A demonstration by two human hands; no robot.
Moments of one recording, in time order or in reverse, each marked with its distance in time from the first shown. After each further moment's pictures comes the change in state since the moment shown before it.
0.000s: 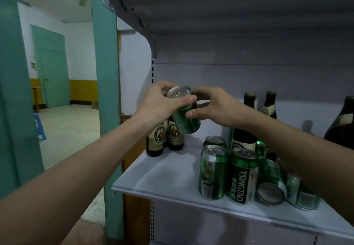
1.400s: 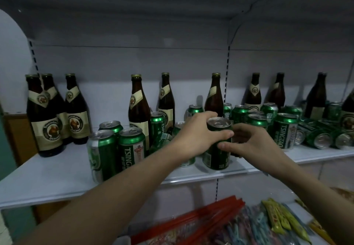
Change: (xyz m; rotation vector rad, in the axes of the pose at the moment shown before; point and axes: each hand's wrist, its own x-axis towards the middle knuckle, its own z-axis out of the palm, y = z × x) left_hand -0.096 0.088 0.279 0.013 -0.645 0.173; right_hand -0.308 0.083 -0.114 -0.045 0.502 0.533
